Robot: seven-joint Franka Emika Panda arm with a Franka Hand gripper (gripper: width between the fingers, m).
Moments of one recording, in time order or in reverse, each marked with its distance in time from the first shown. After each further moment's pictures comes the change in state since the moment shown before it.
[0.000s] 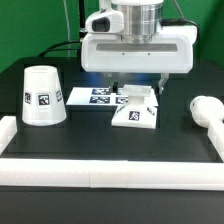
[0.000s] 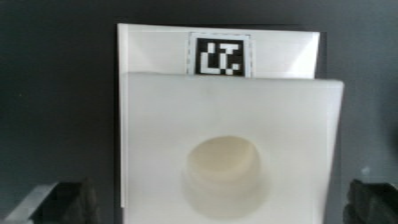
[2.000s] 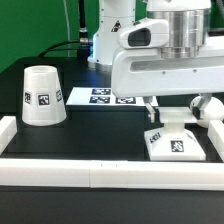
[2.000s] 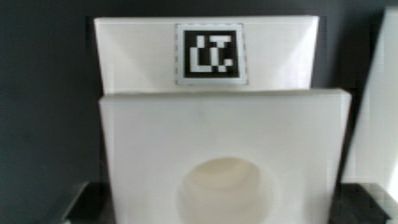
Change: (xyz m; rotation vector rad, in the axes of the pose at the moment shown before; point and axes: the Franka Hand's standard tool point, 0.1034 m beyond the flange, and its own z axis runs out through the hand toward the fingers) arm 0.128 -0.080 -0.007 0.036 0.125 -0.132
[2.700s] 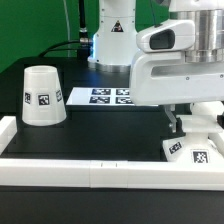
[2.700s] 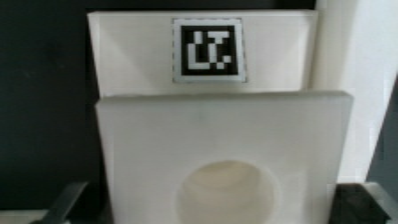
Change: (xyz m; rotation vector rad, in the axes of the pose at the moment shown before) arm 0.027 -0.013 -0.001 0.006 0.037 0.010
